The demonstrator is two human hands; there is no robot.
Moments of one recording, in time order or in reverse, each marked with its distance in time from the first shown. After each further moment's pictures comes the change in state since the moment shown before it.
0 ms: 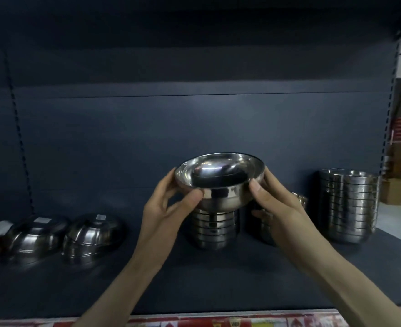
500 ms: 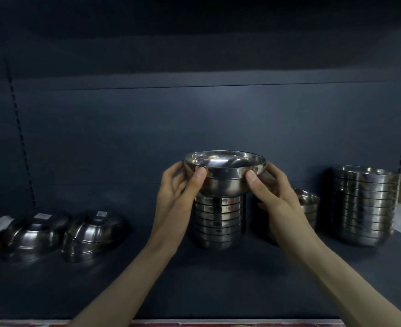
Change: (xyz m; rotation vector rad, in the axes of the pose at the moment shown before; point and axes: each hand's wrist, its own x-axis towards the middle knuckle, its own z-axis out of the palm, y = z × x) left_hand 0.028 -0.017 0.020 -0.063 0.128 -0.081; right_hand 0.035 0.040 0.002 0.043 0.210 0.039
